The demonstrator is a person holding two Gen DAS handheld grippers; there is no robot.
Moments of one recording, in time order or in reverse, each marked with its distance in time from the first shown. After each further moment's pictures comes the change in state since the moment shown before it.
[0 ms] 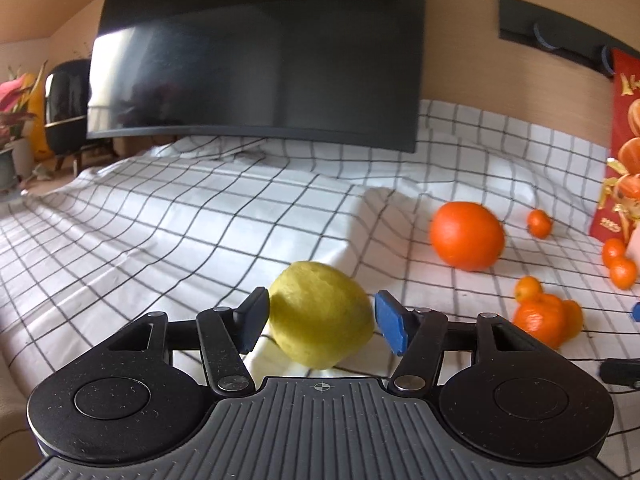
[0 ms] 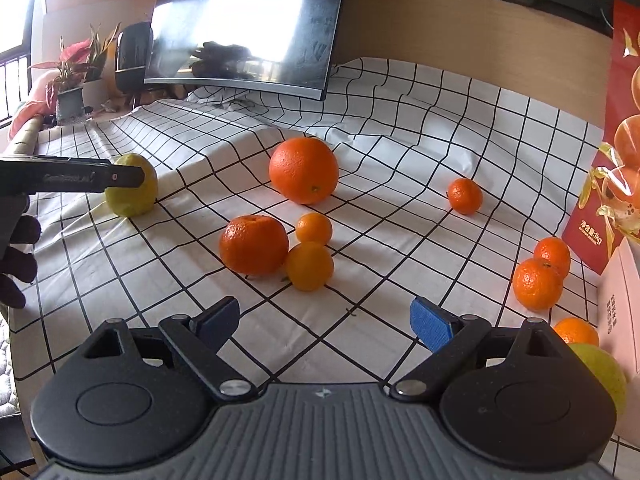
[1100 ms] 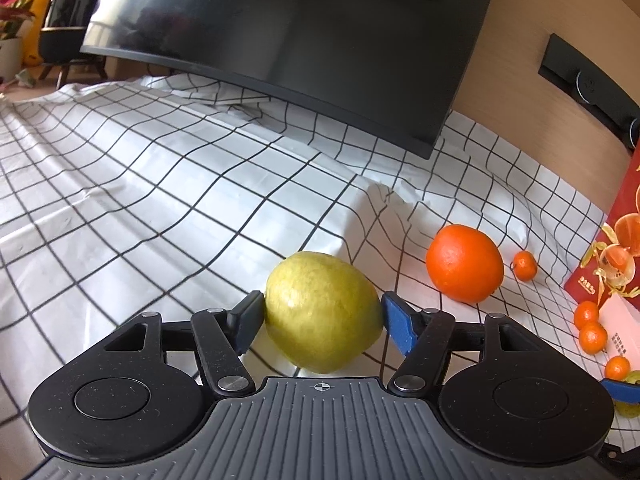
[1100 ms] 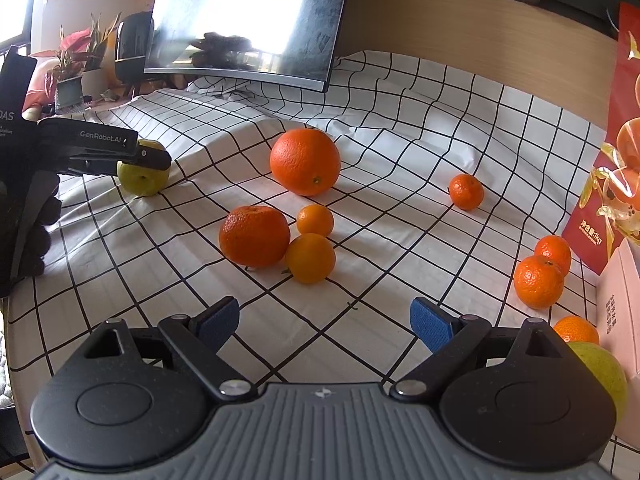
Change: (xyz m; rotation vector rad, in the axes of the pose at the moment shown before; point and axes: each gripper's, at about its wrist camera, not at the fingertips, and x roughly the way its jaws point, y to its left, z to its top) left arm 0.035 0.028 0.008 -0.253 0.082 -0.143; right arm 0.002 0.004 -0.001 -0.019 0.022 -0.009
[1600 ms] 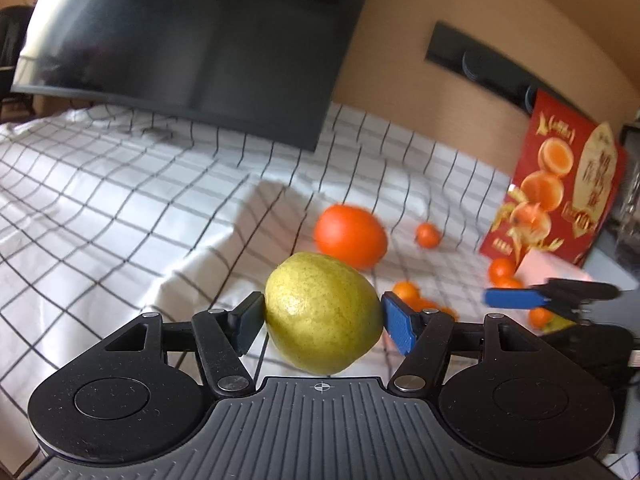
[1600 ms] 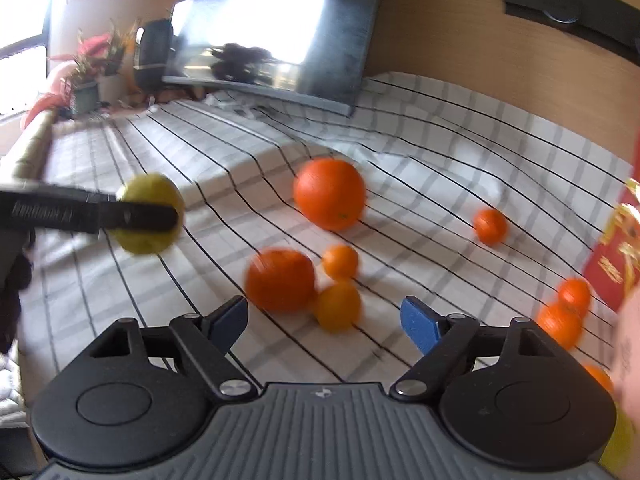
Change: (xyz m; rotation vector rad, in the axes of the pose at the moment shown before) left arm -0.054 -0.041 -0.023 0.146 -0.050 -0.207; right arm 0.009 0.009 0.031 -0.035 -0.039 0.069
